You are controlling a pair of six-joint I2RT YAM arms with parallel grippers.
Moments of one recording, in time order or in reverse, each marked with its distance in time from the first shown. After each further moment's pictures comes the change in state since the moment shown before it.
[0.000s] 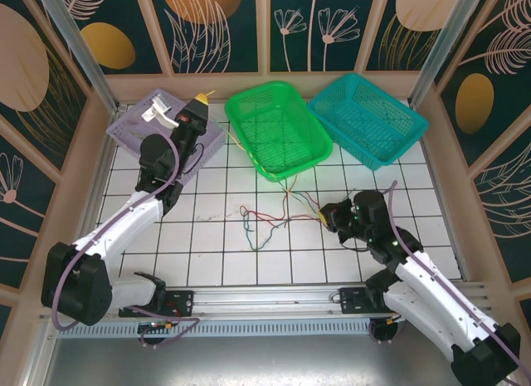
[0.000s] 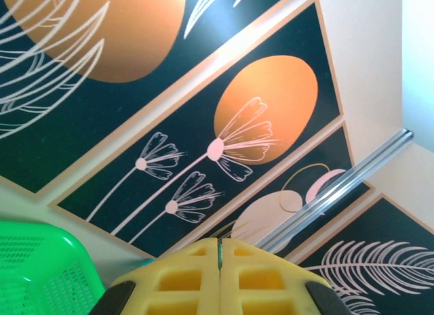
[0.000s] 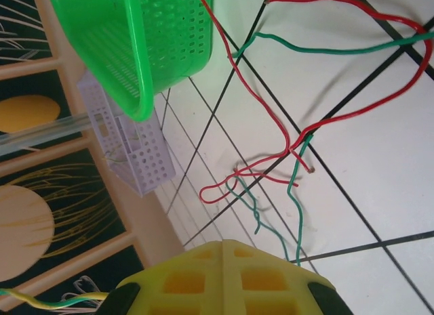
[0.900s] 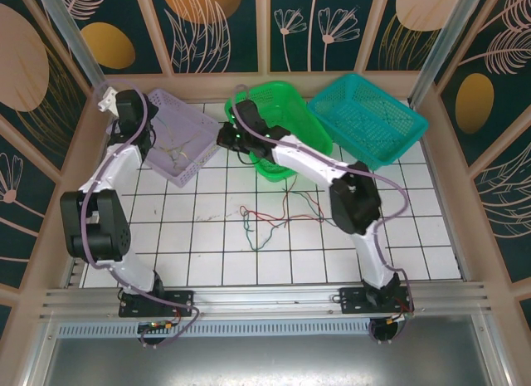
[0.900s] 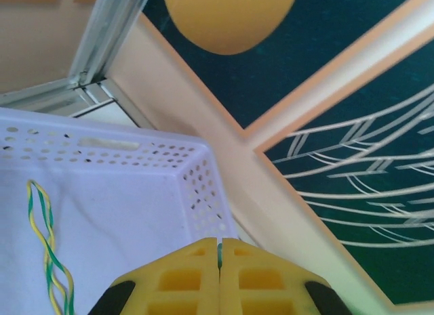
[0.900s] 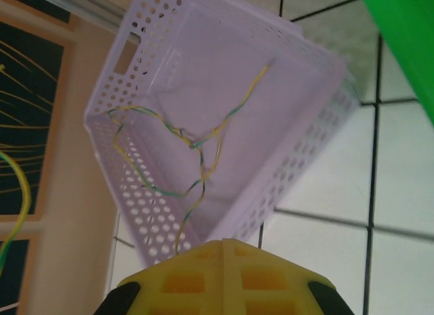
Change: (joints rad) left arm 0.430 0.436 0.435 -0.652 -0.217 0.140; right arm 0.253 1.543 1.498 0.082 0.124 -0.651
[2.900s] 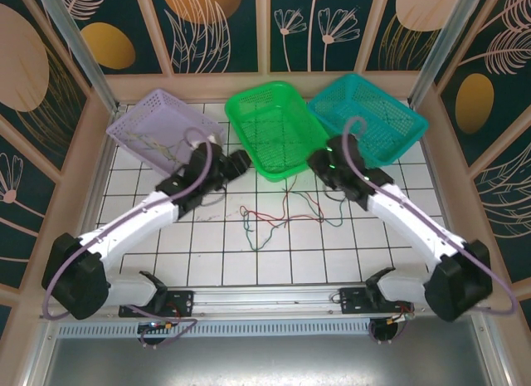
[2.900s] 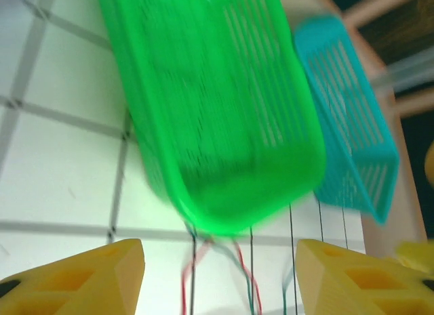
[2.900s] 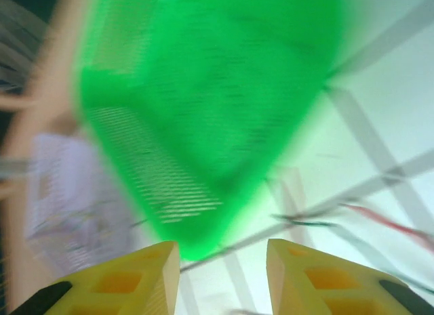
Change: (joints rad) left arm -0.747 -0.388 -0.377 -0.200 0.162 -0.168; right arm -0.312 -1.020 -1.058 -0.134 0.175 0.252
